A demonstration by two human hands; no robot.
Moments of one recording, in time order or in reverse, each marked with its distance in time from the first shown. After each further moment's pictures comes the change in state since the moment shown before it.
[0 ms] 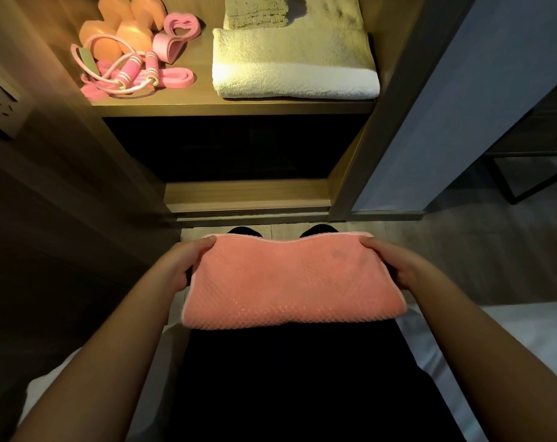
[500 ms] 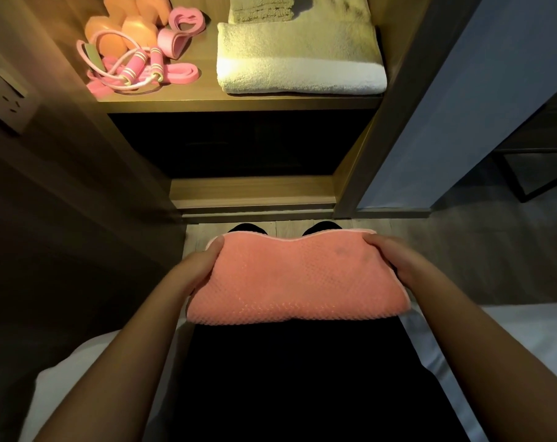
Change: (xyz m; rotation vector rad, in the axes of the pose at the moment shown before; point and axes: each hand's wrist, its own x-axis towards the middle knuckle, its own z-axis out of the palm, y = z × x) left_hand 0.001 -0.013 0.010 0.446 0.050 -0.027; right_hand 0.010 0.002 0.006 -0.066 0.064 -0.149
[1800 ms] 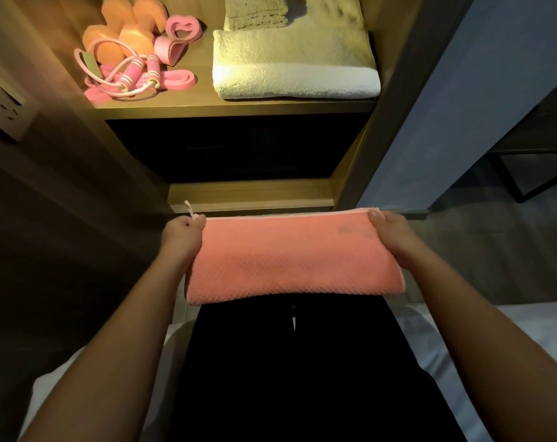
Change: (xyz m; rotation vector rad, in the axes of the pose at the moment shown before) left_hand 0.015 0.023 -0.015 -0.219 0.427 0.318; right_hand 0.001 -0.026 -0.004 -0.320 0.246 -0.436
